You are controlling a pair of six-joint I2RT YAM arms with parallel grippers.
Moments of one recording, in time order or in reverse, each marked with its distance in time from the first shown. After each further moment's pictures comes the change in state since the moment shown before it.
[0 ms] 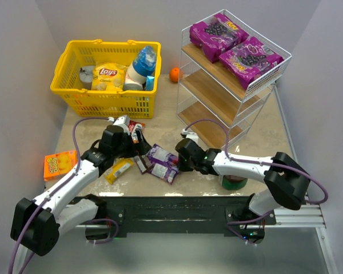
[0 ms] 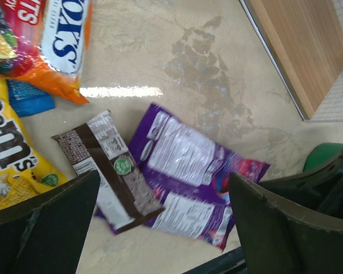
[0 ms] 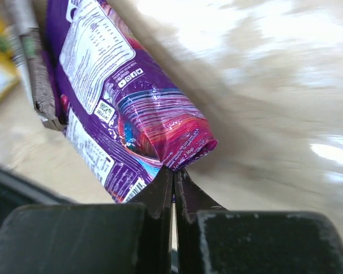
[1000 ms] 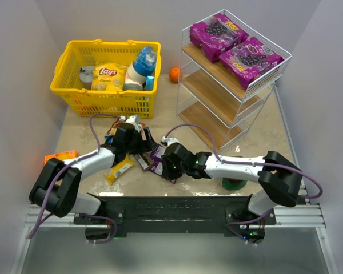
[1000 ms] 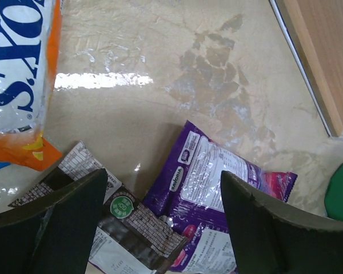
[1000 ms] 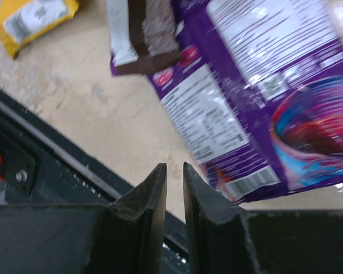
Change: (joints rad) left arm 0.000 0.376 -0.035 0.375 0.049 -0.005; right arm 0.089 0.046 0.097 -0.012 -0.113 -0.147
